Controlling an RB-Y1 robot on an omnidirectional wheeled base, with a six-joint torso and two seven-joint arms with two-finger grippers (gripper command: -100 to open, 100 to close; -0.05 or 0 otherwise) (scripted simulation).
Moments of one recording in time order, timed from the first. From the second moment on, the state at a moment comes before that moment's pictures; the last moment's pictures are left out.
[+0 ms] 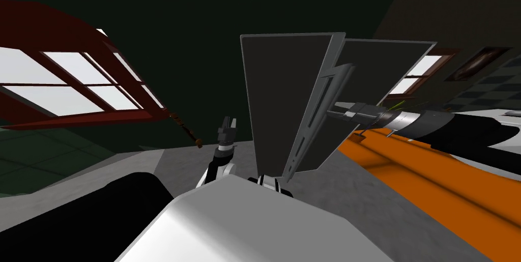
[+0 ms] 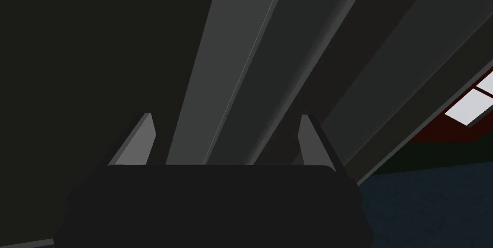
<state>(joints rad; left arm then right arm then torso) 0.52 0.04 -0.06 -2.33 0.04 -0.64 -0.04 0.19 -1.43 -0.39 -1.90 0.43 -0.50 -0.09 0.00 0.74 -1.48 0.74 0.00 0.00</state>
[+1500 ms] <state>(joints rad) 0.52 0.04 -0.06 -2.33 0.04 -0.64 -0.04 0.10 -1.84 -0.46 -1.65 0.40 -0.58 0.08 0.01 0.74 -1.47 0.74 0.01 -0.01</state>
